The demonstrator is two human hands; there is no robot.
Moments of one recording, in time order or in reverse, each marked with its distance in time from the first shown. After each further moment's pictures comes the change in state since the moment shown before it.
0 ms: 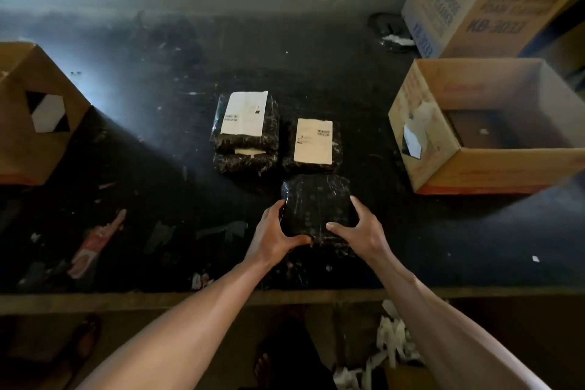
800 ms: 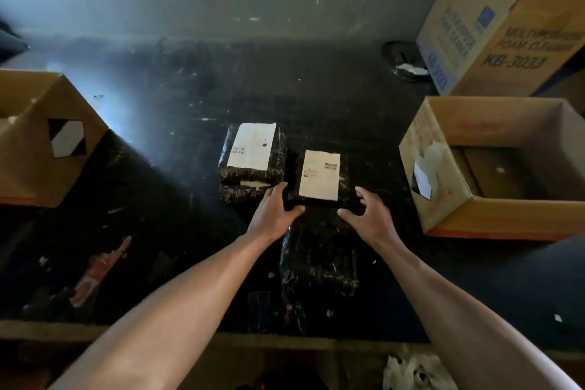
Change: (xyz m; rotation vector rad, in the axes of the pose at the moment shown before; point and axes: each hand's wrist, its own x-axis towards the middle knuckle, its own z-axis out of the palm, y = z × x) left_hand 0.084 0.067 -0.048 0.101 0.075 -0.051; right_hand 0.090 -0.044 -0.036 -0.173 0.079 -0.085
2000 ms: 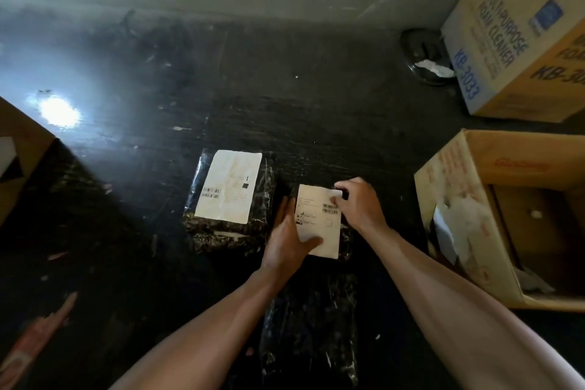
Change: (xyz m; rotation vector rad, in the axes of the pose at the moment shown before) left_hand 0.124 0.012 0.053 0.009 -0.007 -0.010; right_hand 0.196 -0.030 0.018 -0.317 -0.006 -0.127
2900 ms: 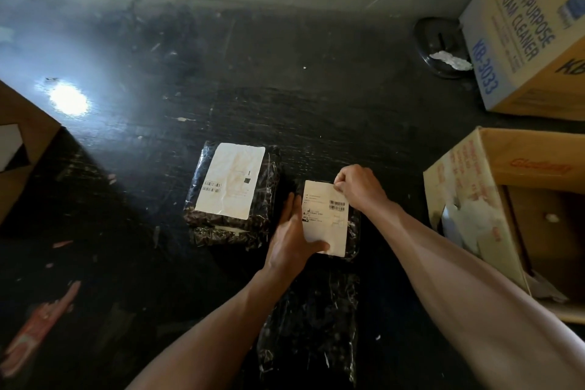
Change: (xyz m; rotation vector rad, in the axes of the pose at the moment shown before) left_hand -0.001 0.004 0.003 0.045 -0.013 0.017; right_hand 0.036 -0.014 -0.012 -0.056 -0.214 -0.005
